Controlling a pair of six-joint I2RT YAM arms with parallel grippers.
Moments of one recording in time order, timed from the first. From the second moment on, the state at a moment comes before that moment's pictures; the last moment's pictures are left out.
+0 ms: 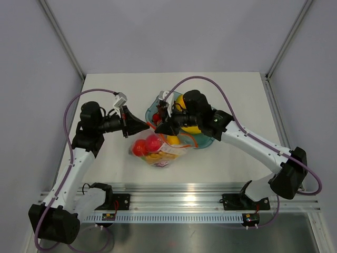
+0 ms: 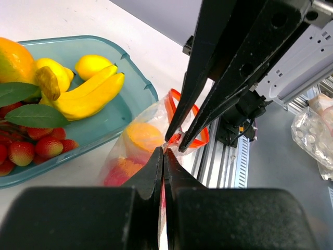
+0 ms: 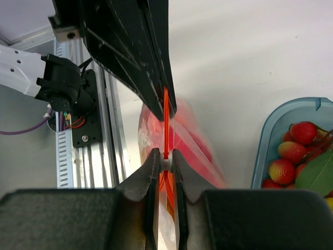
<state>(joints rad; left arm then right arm) -0.17 0.95 0.83 -0.08 1.10 -0.24 0.84 1.45 1.35 -0.30 -0.54 -0.03</state>
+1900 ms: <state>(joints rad) 0.04 1.27 1.49 -0.62 0.18 -0.07 1.01 1.75 1.38 0.12 -0.51 0.38</state>
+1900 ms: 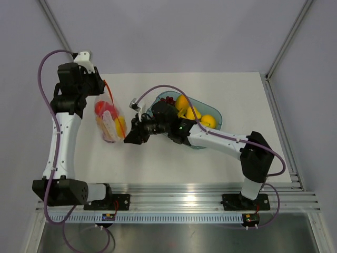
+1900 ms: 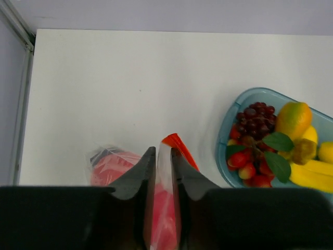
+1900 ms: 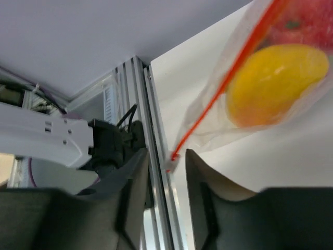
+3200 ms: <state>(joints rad) -0.13 0.82 0.85 -0.59 0.05 -0.33 0.96 1.36 1.24 -0.69 0.83 0.60</state>
